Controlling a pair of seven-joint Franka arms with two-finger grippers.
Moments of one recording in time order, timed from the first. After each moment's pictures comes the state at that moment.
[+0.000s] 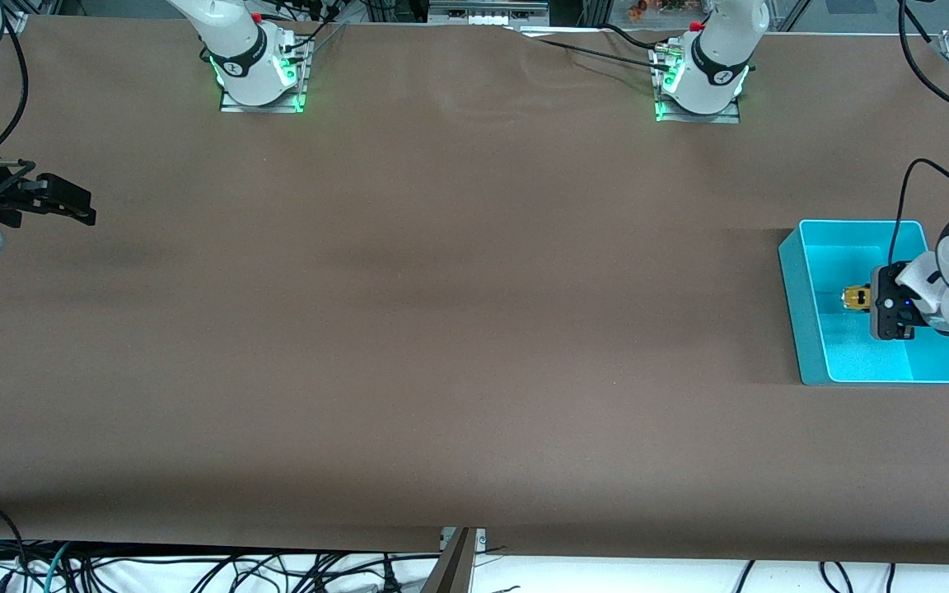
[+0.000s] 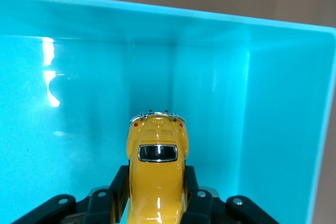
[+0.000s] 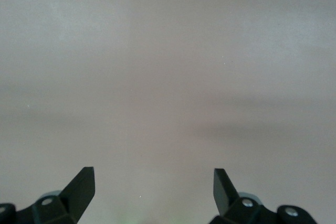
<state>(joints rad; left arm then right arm) 0.36 0.59 -0.03 -1.68 0.23 1.97 1.76 0.00 0.13 0.00 -1.47 -0.04 1.51 -0.05</state>
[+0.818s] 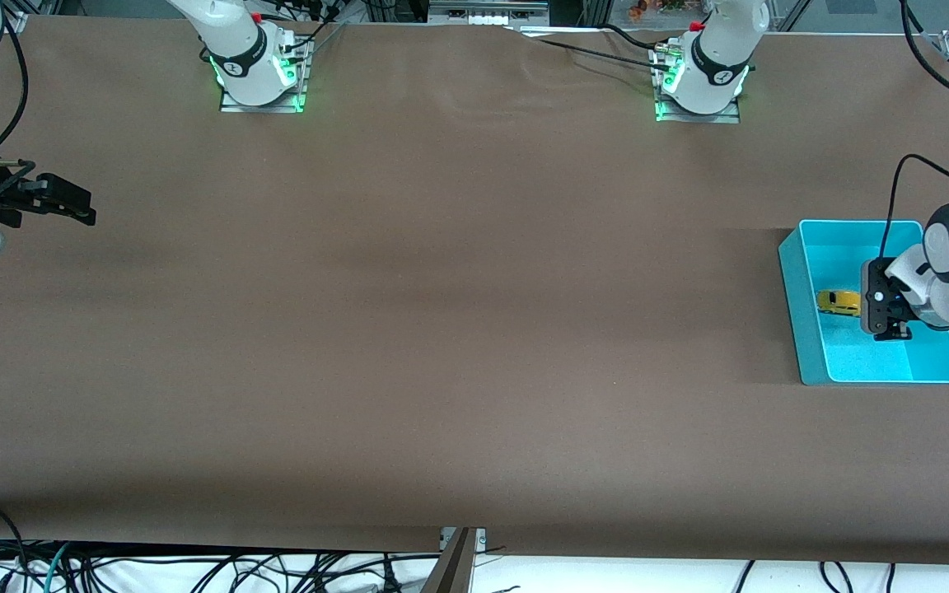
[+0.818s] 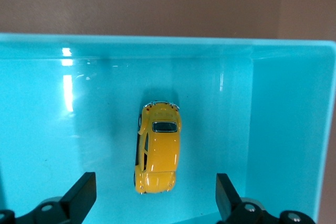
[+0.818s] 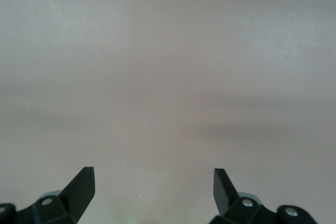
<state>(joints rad) 0.37 0.51 -0.06 -1.76 0.23 2.01 1.76 0.00 0.13 0.00 -1.47 -0.04 1.51 -0.05</state>
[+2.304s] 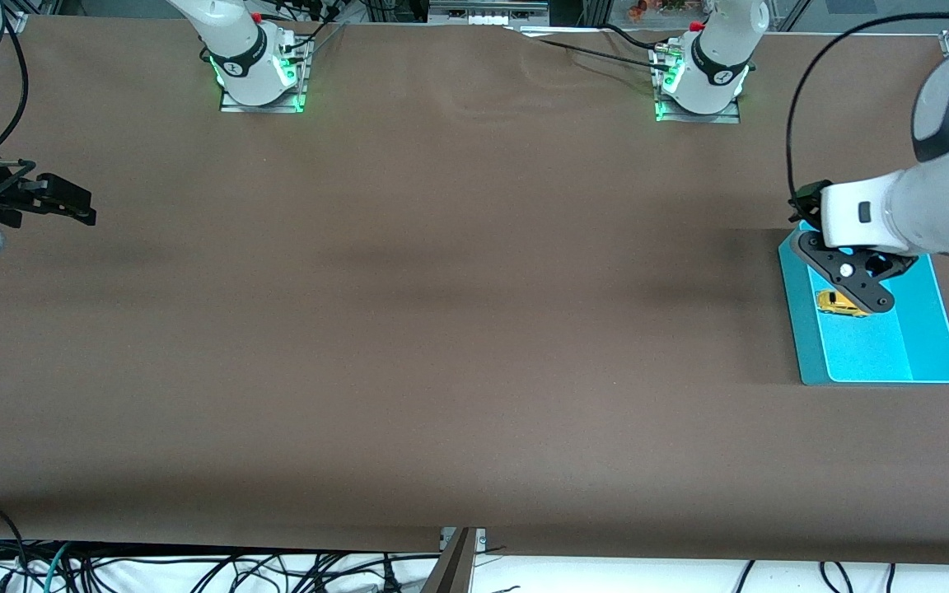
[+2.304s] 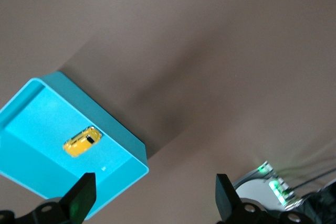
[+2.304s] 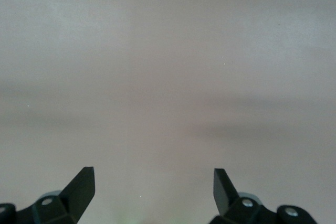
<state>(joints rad) 0.25 0.29 -0.48 -1.38 0.20 1.35 0.43 0.00 0.13 0.00 -1.47 -0.04 1.51 -0.05</state>
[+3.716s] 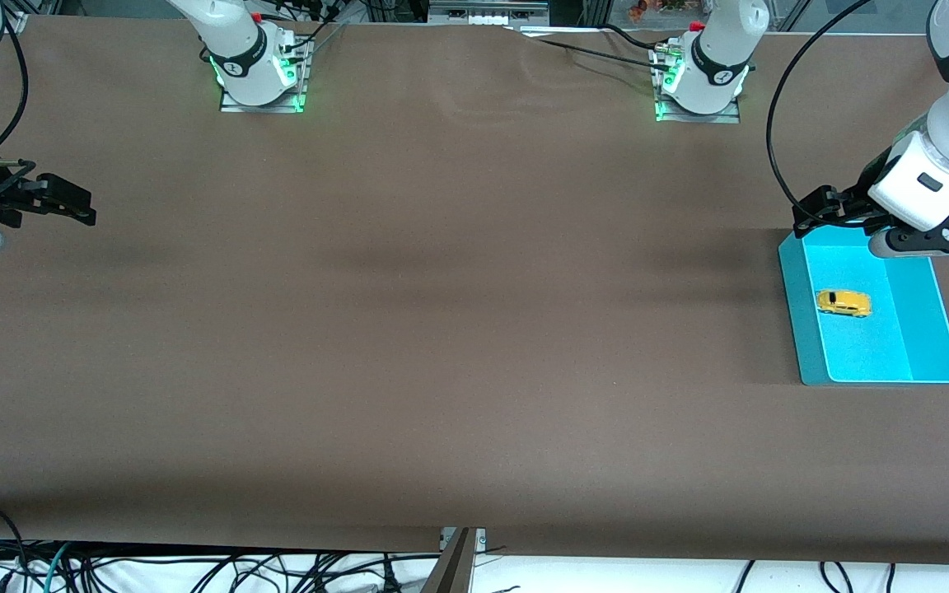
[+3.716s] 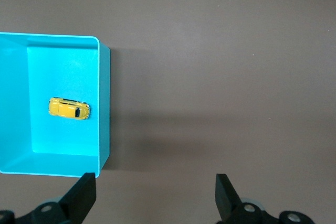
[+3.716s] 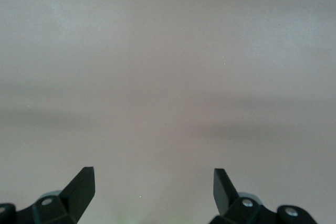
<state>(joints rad) -0.02 0.02 -0.07 -1.69 0.02 1.68 -0.15 0.00 0.13 0.00 -1.47 -0.04 1.51 -0.05</state>
